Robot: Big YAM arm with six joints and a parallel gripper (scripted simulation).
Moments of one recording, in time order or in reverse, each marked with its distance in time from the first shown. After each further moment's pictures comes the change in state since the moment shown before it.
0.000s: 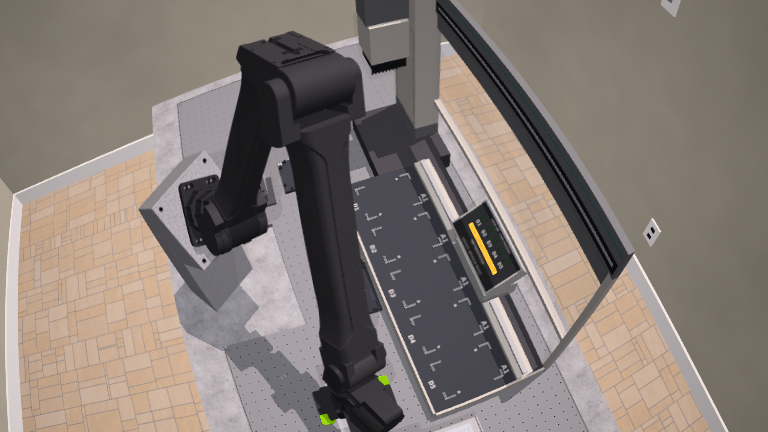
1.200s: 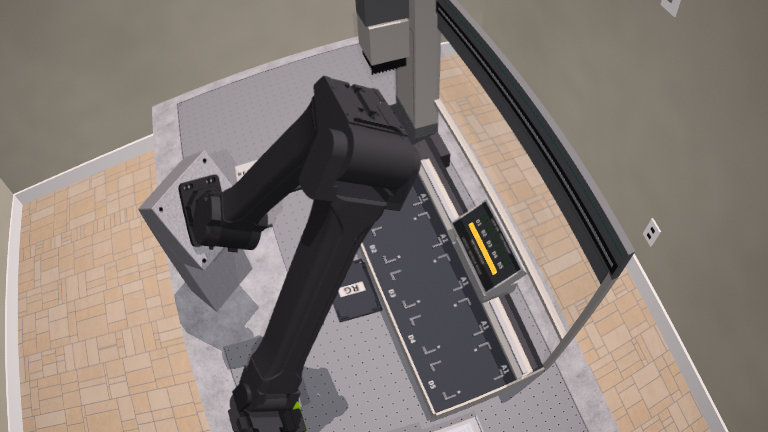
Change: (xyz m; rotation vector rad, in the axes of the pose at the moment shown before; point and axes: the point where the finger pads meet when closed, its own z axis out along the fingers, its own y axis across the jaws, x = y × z) arm -0.004 -0.164 -0.001 0.014 0.007 0.015
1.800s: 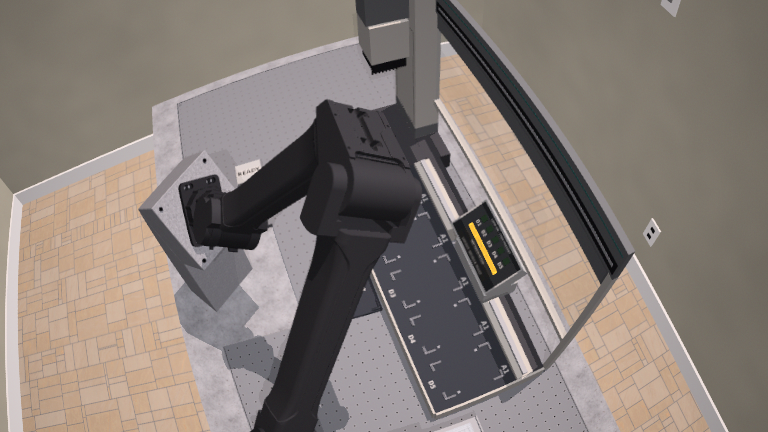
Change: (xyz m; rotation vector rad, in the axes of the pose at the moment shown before) arm -0.076 0.005 -0.001 -0.002 -0.006 -0.040
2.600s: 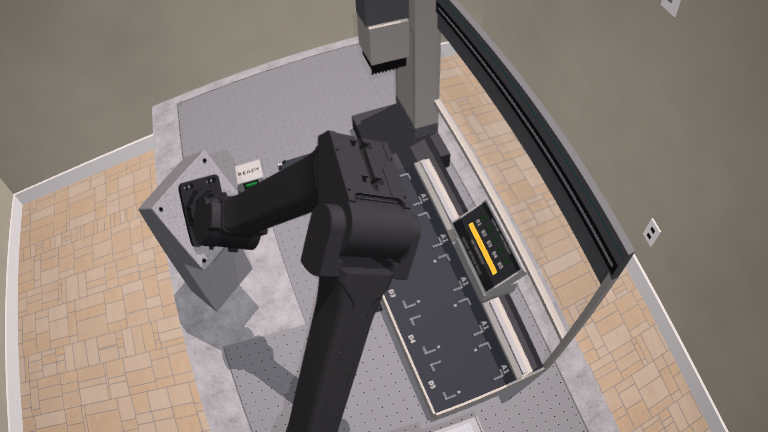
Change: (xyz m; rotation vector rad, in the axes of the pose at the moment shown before) arm -0.072 0.002 0.001 0.000 0.001 0.000
